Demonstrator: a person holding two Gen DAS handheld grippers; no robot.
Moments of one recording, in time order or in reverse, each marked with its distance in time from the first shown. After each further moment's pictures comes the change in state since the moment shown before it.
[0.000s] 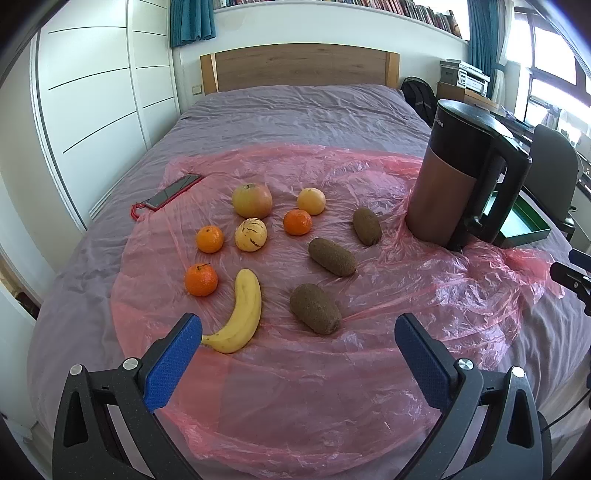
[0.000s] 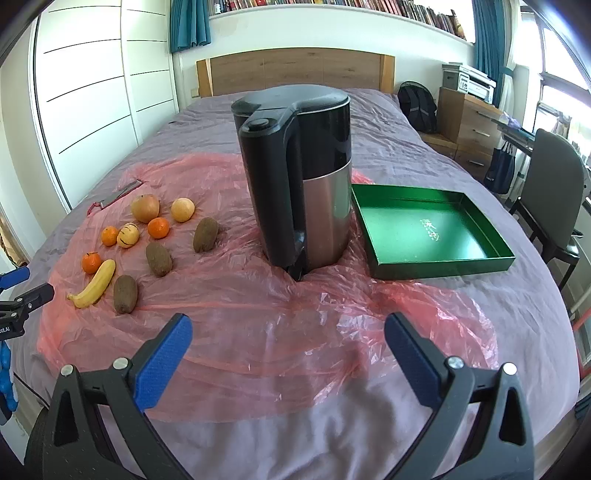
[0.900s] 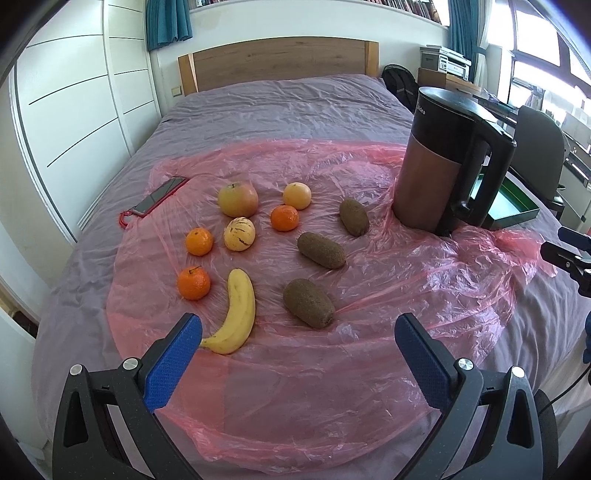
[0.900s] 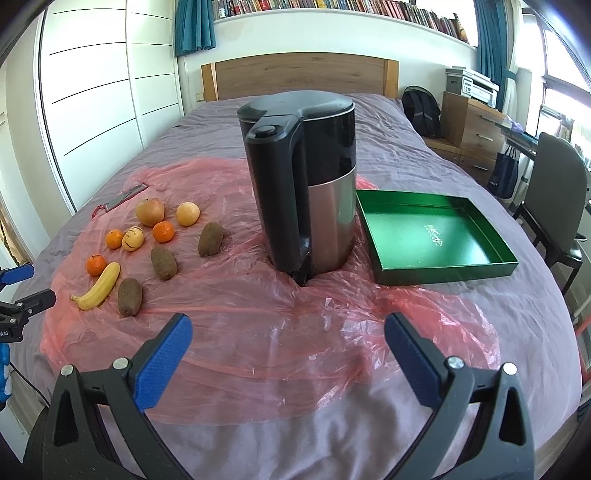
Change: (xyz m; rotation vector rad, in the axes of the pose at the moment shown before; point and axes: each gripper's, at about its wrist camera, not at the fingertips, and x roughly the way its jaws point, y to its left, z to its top) left arm -0.002 0.000 0.004 0.073 0.032 -0.042; right arm -0.002 0.003 0.003 -0.013 -0.014 0.015
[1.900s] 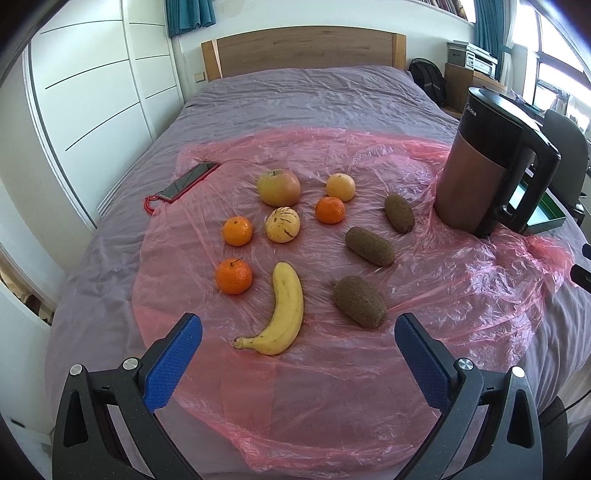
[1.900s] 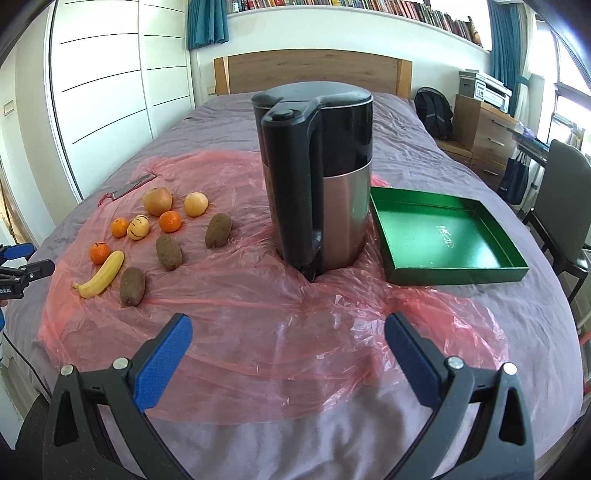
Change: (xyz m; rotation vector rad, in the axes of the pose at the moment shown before) left arm 0.018 0.046 0.003 -0.052 0.048 0.071; right arm 0.011 0.004 -0.006 -0.041 0.016 0.037
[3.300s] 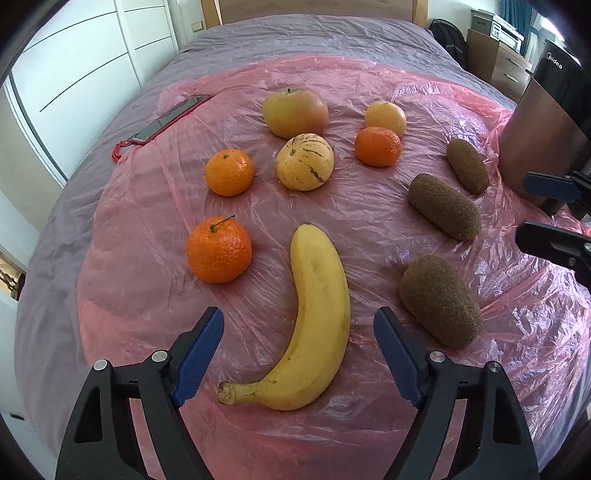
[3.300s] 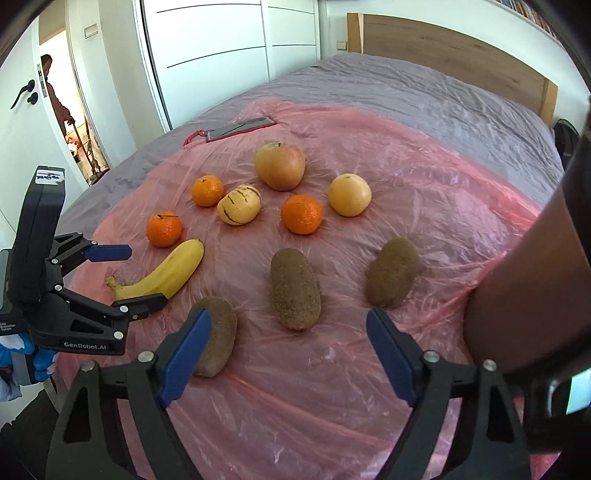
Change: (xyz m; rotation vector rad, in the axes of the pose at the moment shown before) left arm 0.134 0.022 -0.005 -0.021 0.199 -0.005; right arm 0.172 0.157 0.070 -0.317 0.164 0.358
